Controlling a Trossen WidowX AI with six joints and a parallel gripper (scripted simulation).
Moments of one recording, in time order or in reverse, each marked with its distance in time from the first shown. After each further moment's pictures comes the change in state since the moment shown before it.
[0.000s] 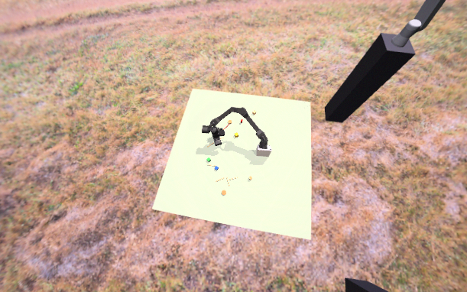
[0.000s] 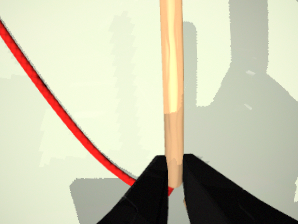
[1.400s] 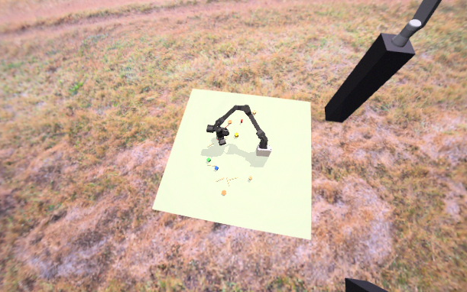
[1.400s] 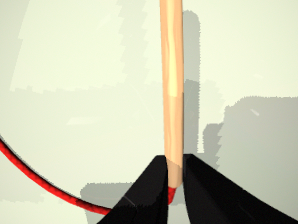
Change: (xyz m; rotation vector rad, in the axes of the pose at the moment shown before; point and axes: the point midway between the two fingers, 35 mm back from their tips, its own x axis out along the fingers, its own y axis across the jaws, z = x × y) arm 0.008 -0.006 0.038 -0.002 -0.001 0.001
